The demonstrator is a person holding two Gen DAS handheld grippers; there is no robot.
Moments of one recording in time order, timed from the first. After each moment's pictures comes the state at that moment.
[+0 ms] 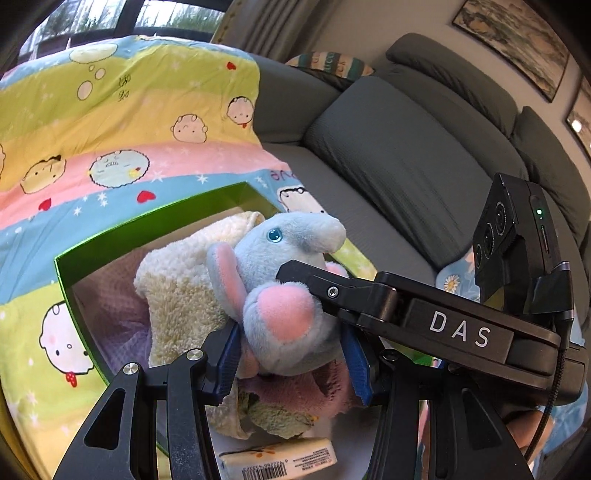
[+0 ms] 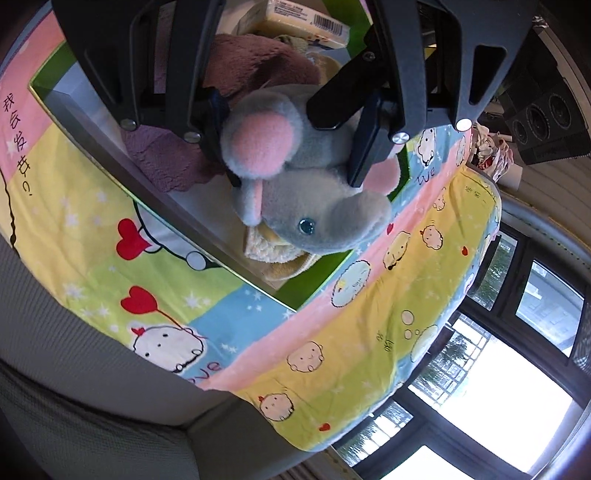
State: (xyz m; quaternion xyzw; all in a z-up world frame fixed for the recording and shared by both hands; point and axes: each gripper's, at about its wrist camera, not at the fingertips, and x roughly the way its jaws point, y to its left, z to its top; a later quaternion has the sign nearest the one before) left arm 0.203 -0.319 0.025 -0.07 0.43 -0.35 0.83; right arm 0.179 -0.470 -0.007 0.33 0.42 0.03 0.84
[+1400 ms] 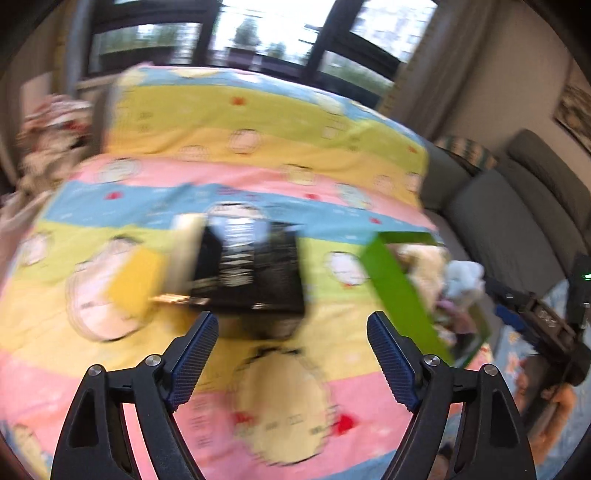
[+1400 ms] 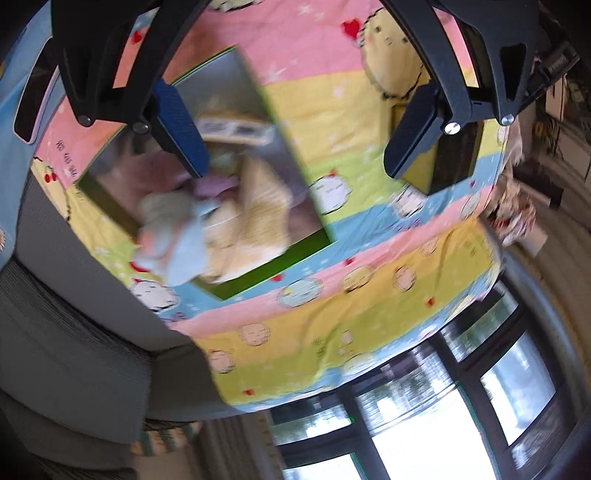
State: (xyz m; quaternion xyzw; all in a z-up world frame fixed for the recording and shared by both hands) left arm 0.054 -0.027 0.083 -0.14 0.41 -0.07 0.90; right arm 0.079 -0.344 0.077 0.16 0.39 0.02 0.91
